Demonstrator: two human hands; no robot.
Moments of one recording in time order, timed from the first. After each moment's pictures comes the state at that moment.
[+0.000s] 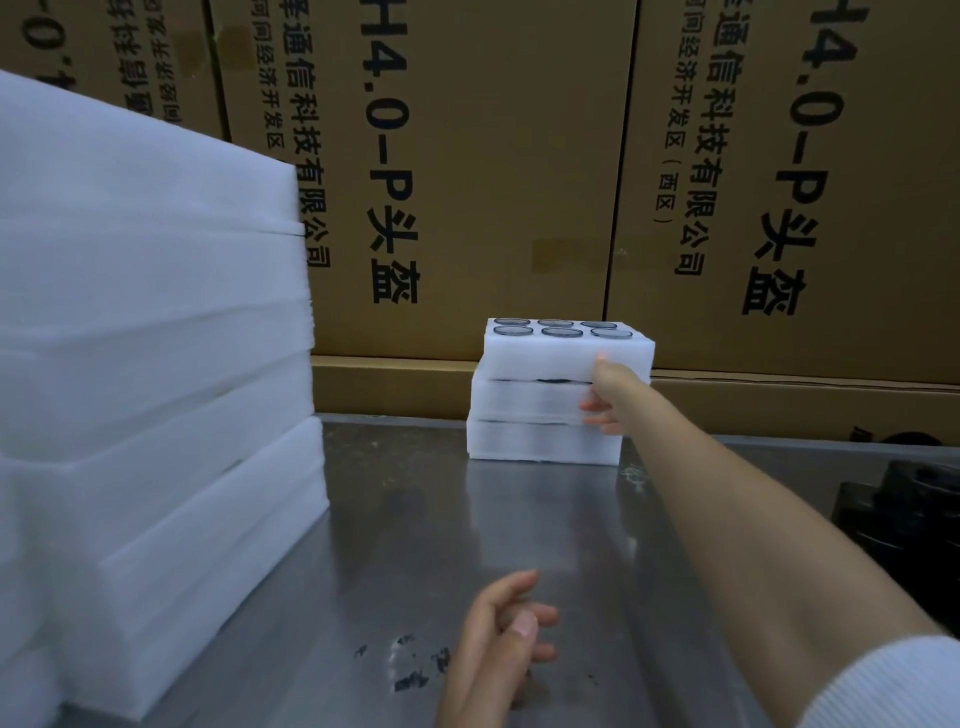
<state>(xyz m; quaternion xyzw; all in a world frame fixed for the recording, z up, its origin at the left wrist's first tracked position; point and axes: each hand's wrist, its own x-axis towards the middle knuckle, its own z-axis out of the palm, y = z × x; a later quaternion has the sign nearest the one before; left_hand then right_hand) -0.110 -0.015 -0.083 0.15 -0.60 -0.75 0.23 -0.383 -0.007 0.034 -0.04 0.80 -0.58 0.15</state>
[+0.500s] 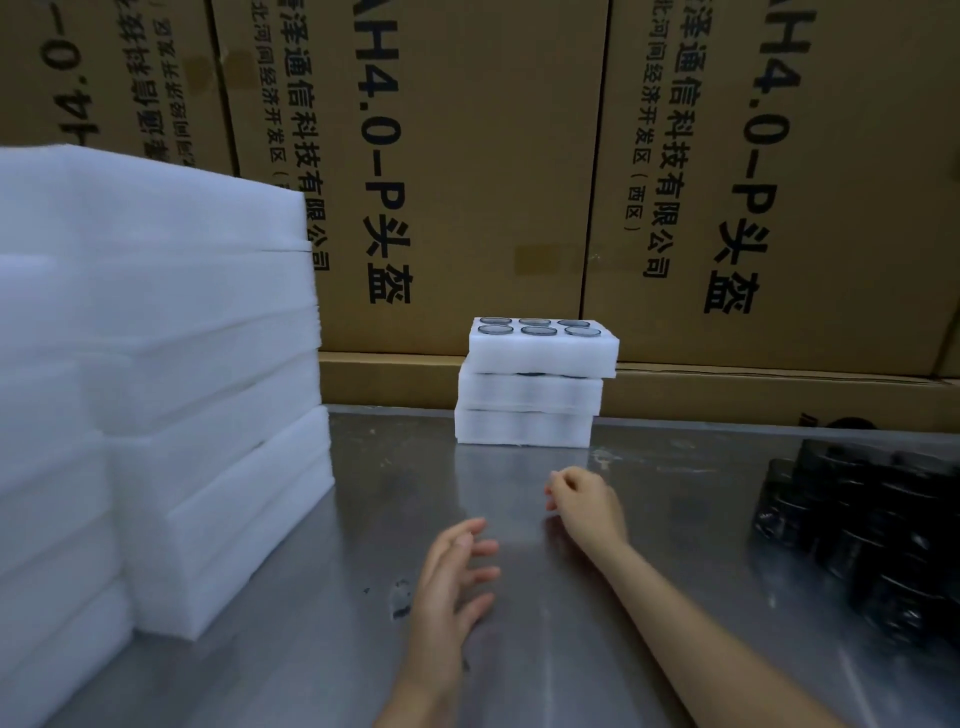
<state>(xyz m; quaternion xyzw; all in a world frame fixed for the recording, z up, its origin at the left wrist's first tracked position) -0.093 -0.006 -0.075 0.17 -0.53 -0.78 0.29 -0.283 0.053 -0.082 -0.20 0.87 -0.45 -0.04</state>
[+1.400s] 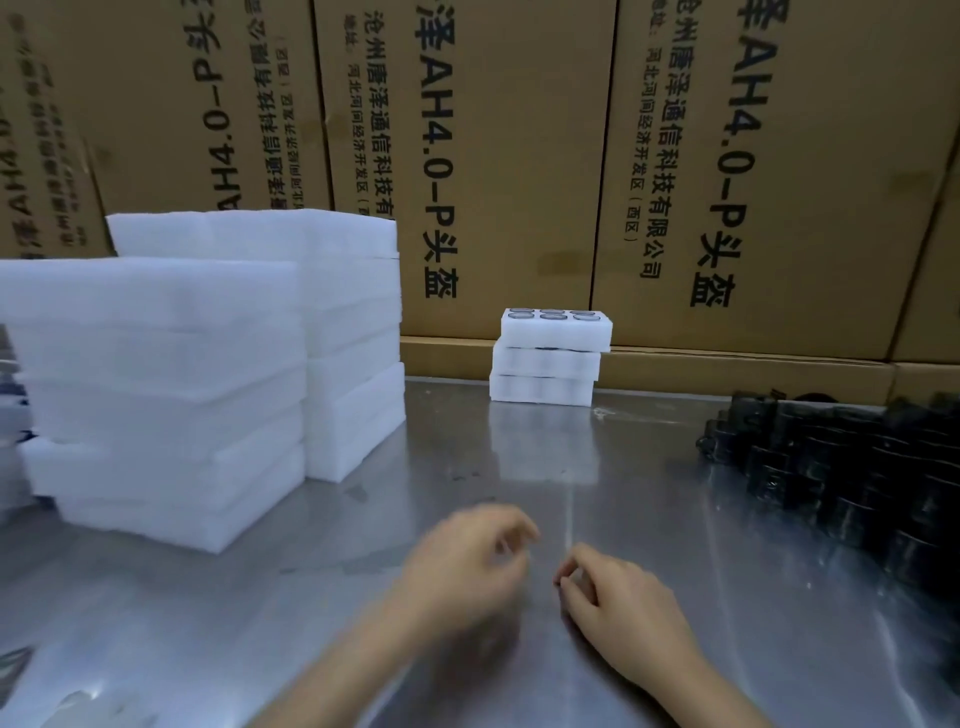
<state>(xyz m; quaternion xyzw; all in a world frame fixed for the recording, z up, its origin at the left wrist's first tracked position) 0.078 0.069 -0.038 0.02 -0.94 -0.24 0.23 -0.026 0.220 -0.085 -0.40 0.88 -0.24 -0.08</state>
